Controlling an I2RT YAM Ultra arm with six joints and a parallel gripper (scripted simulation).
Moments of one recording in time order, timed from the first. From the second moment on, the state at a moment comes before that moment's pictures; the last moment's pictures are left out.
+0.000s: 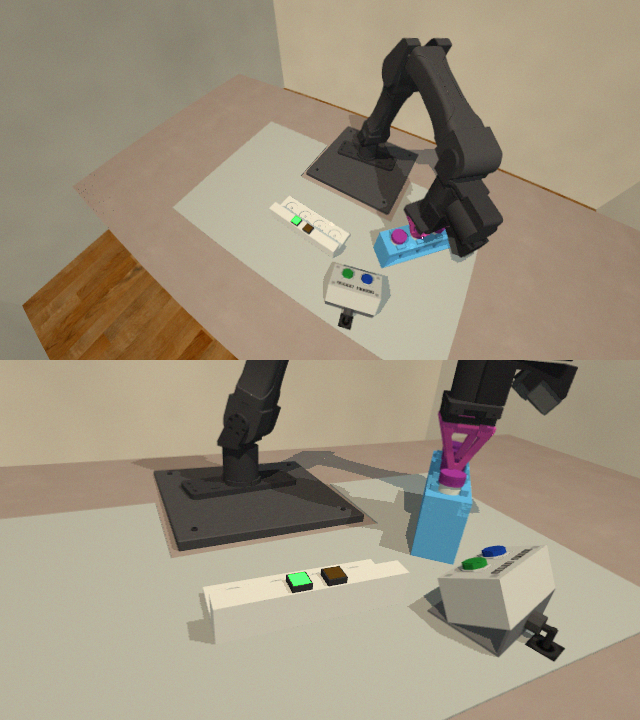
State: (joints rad) arm 0.62 1.91 1.61 -1.29 -0.03 -0.18
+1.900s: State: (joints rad) arm 0.62 1.91 1.61 -1.29 -0.03 0.13
